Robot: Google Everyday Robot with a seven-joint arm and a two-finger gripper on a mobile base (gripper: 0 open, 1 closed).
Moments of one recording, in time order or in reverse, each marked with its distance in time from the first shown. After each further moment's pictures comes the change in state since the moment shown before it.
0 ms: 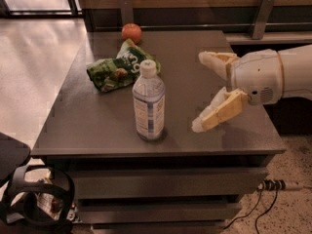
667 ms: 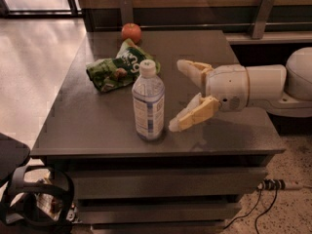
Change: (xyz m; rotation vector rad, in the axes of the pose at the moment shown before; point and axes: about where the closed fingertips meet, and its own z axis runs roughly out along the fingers) arm 0.007 -0.007 0.054 -0.065 -0.187 0.039
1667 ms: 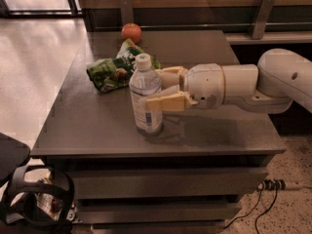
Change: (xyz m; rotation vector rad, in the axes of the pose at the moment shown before) arm -0.012 0.003 0.043 -0.077 -0.080 -0.026
